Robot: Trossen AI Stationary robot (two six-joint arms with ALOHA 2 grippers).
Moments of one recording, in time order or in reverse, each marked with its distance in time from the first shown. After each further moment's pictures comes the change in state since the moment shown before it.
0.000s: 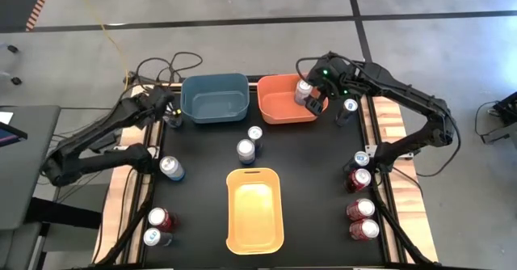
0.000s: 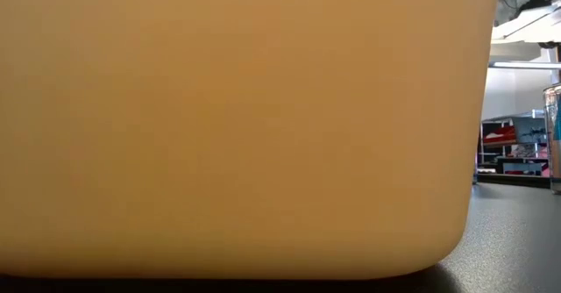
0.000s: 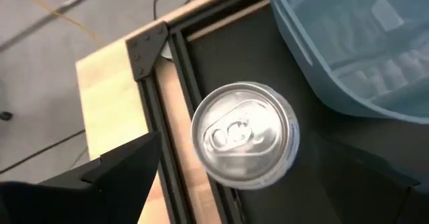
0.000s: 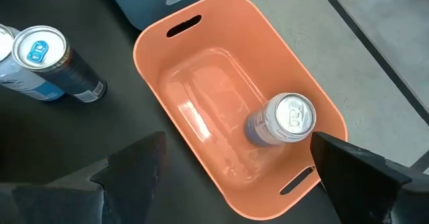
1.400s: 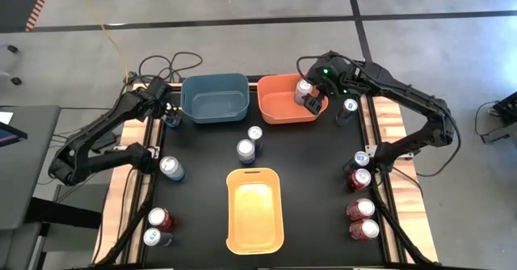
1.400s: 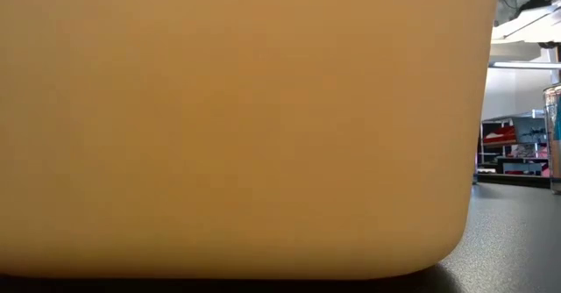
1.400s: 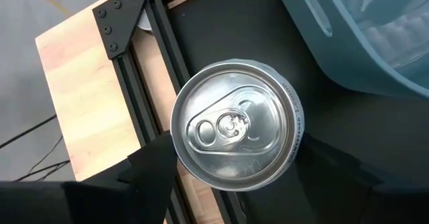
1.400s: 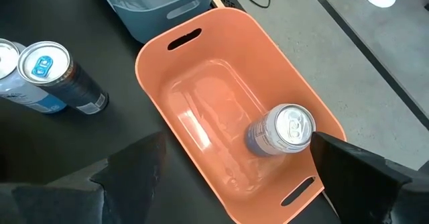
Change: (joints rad) left arm 0.179 0.079 -0.007 0.016 0.171 0.146; right arm 0.004 0.000 0.000 0.037 0.001 0.004
